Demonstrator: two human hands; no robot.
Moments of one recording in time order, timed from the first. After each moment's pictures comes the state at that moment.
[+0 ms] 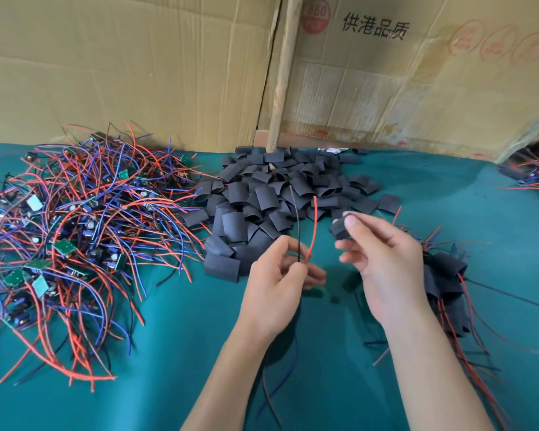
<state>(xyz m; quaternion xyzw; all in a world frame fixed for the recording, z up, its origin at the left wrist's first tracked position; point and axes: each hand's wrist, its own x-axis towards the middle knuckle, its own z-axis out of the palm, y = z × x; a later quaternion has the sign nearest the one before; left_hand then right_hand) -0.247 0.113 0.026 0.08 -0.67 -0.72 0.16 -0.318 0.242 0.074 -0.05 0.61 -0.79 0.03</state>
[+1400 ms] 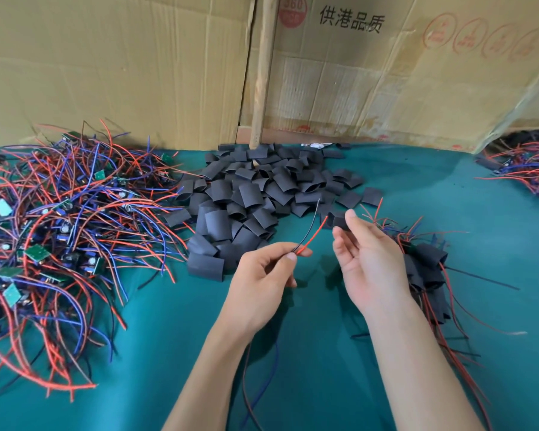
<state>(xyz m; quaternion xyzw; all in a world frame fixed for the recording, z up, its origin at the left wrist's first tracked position) -0.244 0.108 0.033 0.06 -0.71 -0.68 0.14 -0.324 0.244 0.072 0.09 0.48 -0.87 0.07</state>
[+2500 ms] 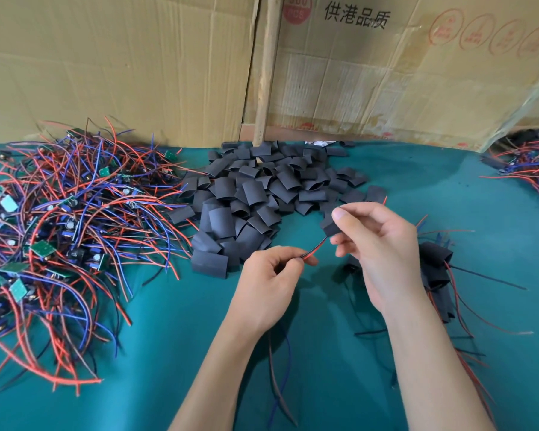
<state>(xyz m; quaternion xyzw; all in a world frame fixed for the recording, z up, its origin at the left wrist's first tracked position) -0.243 0.112 0.034 0.10 -0.75 -0.64 0.13 -0.321 0.254 0.079 -0.11 0.66 -0.74 0.00</state>
